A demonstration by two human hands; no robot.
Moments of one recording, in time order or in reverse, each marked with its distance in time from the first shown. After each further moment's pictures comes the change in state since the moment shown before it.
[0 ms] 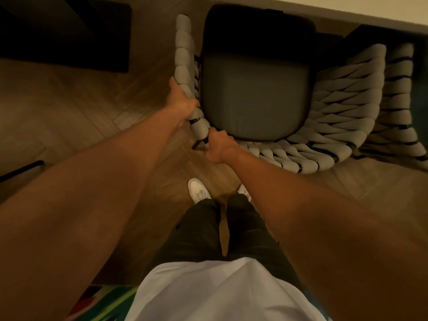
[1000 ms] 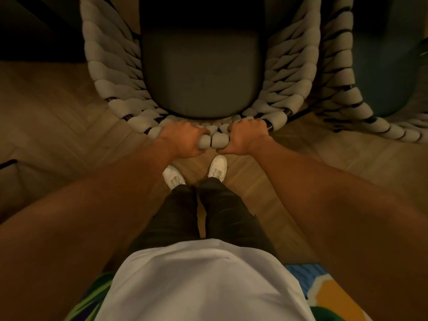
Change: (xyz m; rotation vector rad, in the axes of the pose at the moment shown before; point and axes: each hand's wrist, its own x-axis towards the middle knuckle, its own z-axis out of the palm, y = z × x) left_hand -0.119 -0.020 0.184 1.340 -0.348 0.732; right_hand -0.078 0.243 -0.045 -0.509 0.152 -0.041
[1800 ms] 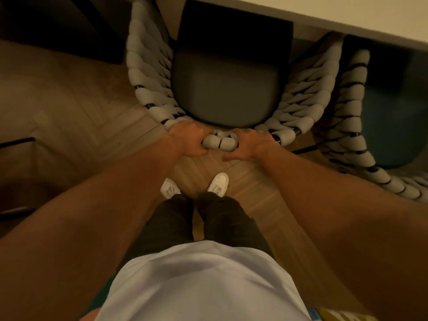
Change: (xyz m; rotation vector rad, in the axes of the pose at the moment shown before) left_hand 0.004 -0.019 -0.029 -0.173 0.031 -0.122; right_hand 0.027 0.012 -0.043 0.006 -0.136 -0.075
